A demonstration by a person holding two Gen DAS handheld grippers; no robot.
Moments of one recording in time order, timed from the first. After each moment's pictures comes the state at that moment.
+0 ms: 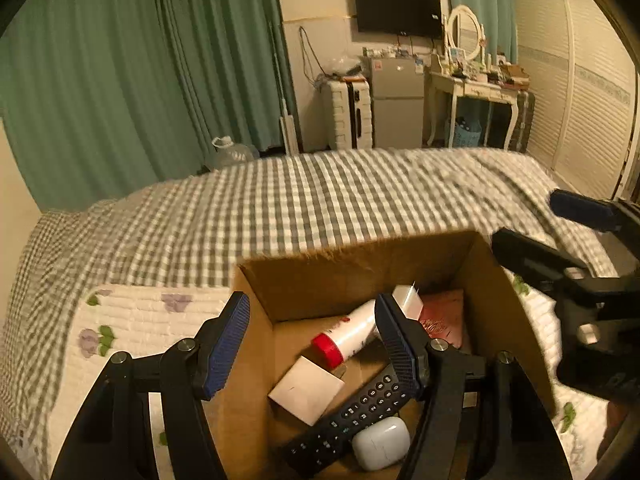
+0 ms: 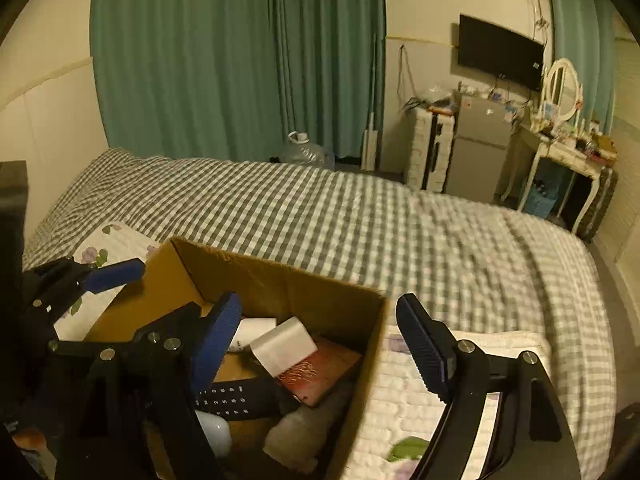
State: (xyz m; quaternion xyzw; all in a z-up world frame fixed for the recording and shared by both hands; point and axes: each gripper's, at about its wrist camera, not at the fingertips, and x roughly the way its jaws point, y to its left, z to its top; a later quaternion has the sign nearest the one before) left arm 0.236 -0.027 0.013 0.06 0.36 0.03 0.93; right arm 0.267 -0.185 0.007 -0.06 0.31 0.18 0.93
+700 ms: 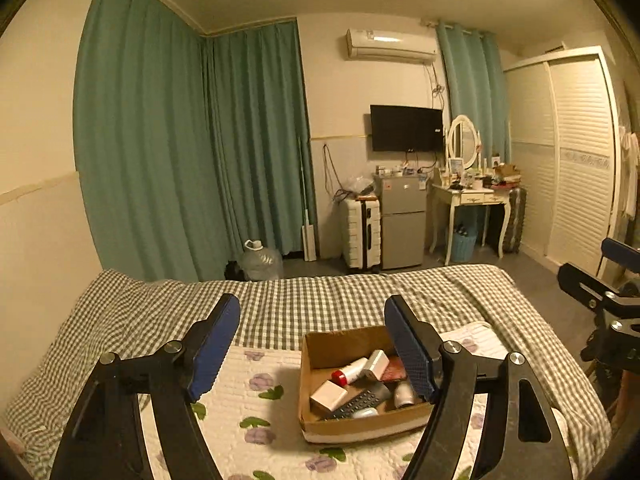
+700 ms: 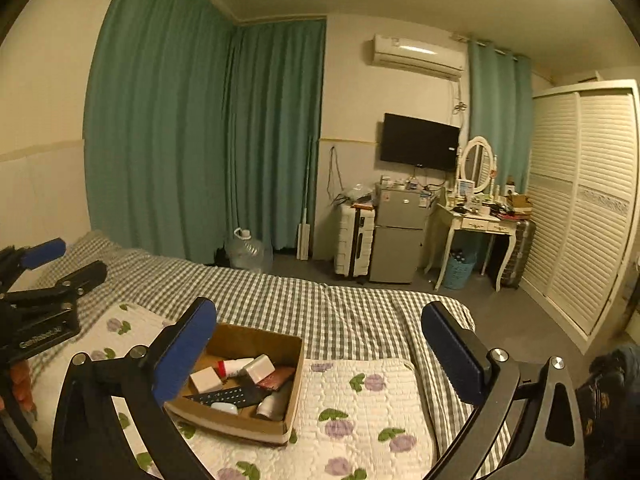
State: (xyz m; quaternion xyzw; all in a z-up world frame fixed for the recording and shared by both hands) left arm 0.029 -0.012 0.173 0.04 0.17 0.04 0.98; right arm 0.043 -0.241 0.172 -0.03 0.15 0.07 0.99
